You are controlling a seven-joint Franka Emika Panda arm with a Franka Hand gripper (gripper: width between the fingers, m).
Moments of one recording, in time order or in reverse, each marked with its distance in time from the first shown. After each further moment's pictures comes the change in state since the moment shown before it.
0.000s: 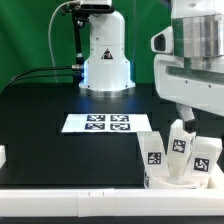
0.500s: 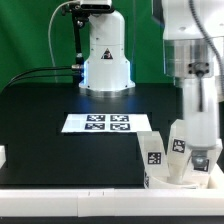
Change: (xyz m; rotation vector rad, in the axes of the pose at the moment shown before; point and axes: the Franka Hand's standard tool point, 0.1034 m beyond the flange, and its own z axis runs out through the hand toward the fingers) arm 0.002 0.006 0.015 -0.001 0.012 0.570
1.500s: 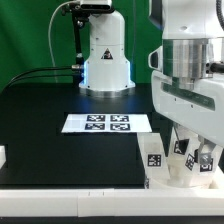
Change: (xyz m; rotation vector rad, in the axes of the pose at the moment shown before) arm 0.016 -0.001 0.012 0.021 0.052 -0.261
